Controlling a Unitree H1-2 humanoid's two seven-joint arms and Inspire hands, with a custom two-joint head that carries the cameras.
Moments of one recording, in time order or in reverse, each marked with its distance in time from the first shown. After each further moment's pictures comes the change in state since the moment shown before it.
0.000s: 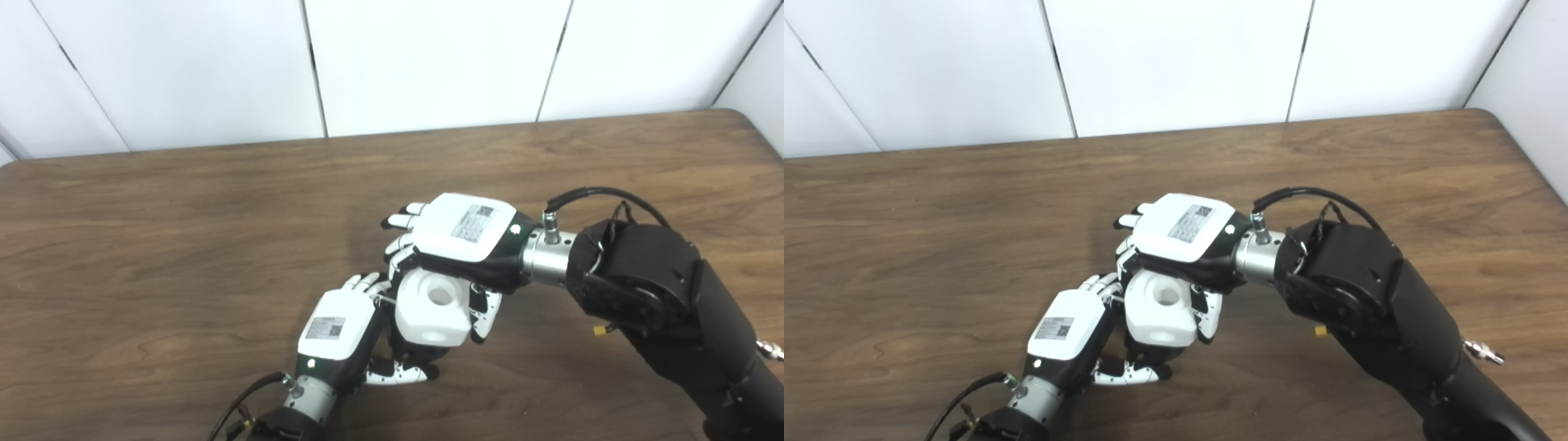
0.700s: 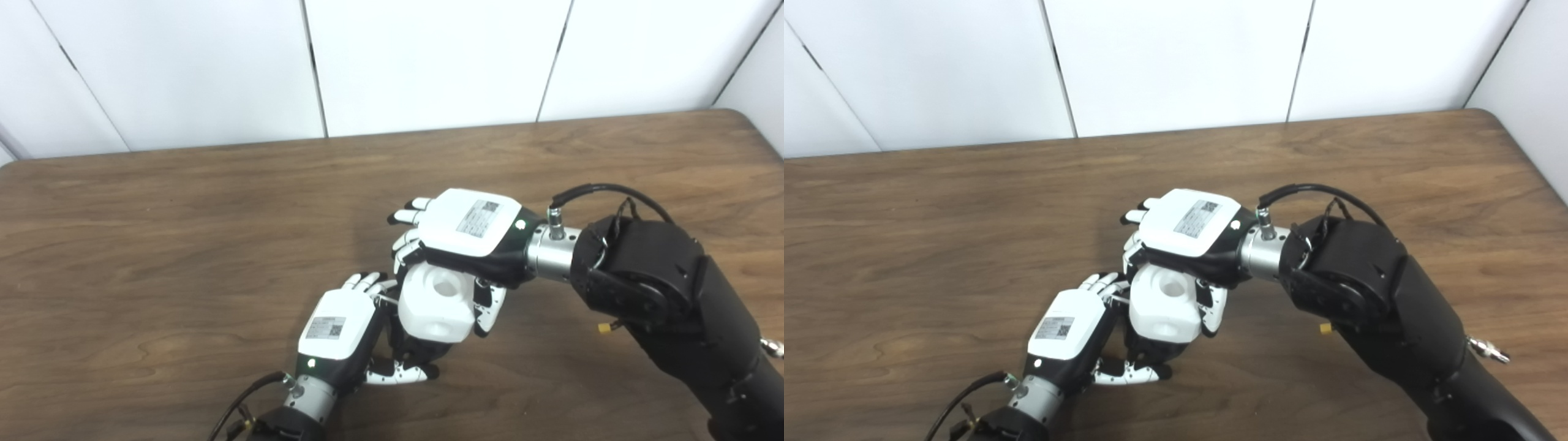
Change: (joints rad) left arm -0.003 0.000 0.000 0.000 0.000 0.002 -0.001; right arm 0.001 -0.013 -0.015 0.015 0.001 -0.012 -0.004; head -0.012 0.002
